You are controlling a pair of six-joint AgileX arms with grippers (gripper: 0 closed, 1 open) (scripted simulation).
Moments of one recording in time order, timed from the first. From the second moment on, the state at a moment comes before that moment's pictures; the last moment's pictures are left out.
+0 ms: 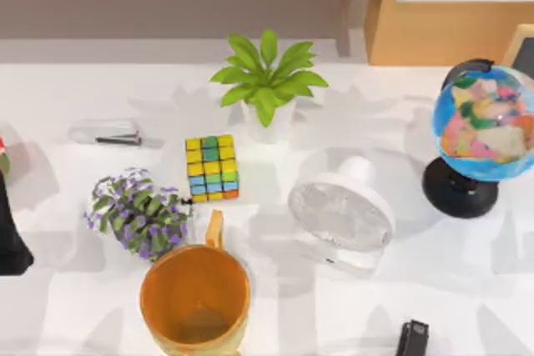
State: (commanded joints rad) left arm 0.00 0.00 0.00 0.00 0.00 0.00; right arm 0.00 0.00 0.00 0.00 0.00 0.00
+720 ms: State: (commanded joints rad) left arm 0.00 0.00 0.00 0.00 0.00 0.00; right arm 0.23 0.51 0.44 0.12 0.19 -0.01
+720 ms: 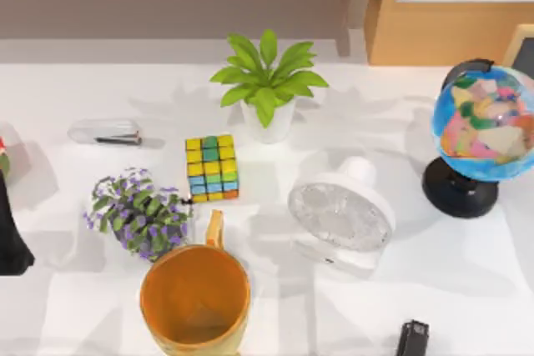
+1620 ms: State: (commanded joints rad) left arm 0.00 0.00 0.00 0.00 0.00 0.00; right arm 0.69 2.03 1.59 0.45 0.68 -0.02
